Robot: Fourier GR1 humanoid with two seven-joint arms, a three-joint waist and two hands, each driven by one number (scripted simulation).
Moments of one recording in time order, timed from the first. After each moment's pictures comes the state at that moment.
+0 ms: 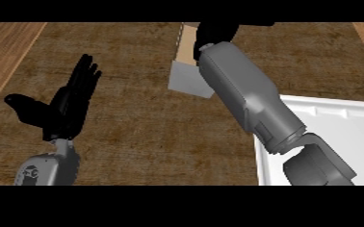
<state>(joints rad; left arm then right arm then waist) -0.18 0.10 0.04 -1.62 0.11 0.07 0.22 -1.30 -0.01 0.34 -0.36 0.92 -0.26 1.01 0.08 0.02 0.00</state>
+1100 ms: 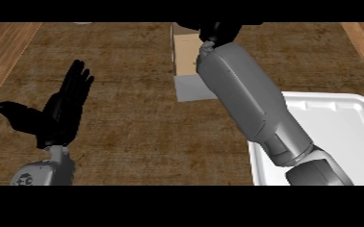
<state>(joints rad) -0.13 0.10 0.06 -1.65 0.10 0.10 0.22 -1.17 -0.01 0.20 -0.73 0.81 -1.02 0.82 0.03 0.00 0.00</state>
